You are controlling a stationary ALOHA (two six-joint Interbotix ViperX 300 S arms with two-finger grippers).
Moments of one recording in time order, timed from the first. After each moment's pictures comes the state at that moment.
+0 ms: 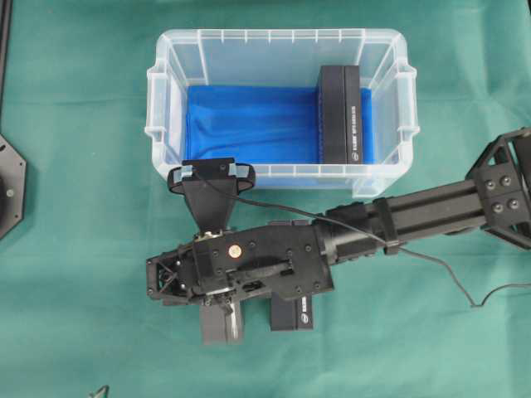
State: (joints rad) left arm -0.02 -0.83 0.50 0.03 1.51 -0.13; right arm 0.21 0.67 -0.66 -0.01 1.41 1.88
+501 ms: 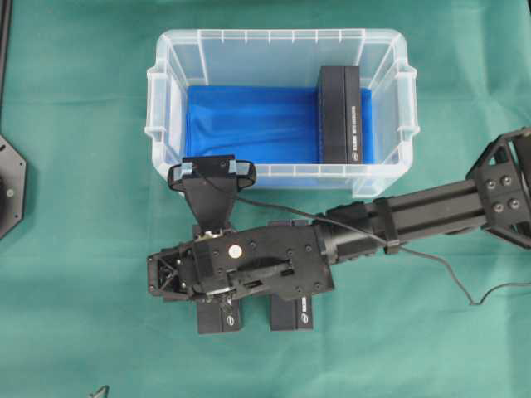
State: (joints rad) left arm -0.02 -0.83 0.50 0.03 1.51 -0.13; right arm 0.21 0.67 -0.66 -0.04 1.42 1.88
